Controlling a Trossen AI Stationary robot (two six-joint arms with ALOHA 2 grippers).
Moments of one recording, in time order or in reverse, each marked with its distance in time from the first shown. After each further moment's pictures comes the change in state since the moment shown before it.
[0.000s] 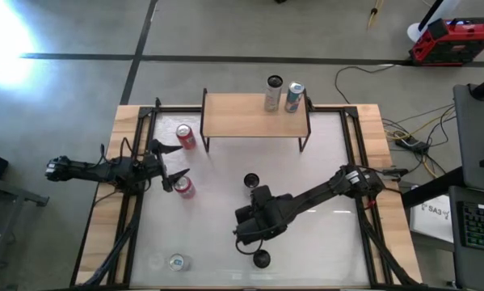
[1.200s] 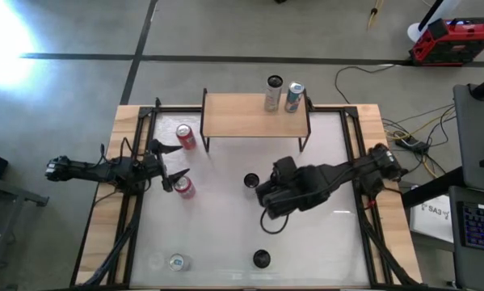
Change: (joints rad) left arm 0.000 0.001 0.000 0.000 0.000 0.000; right arm -0.042 -0.349 -0.094 -0.091 0.083 -0.186
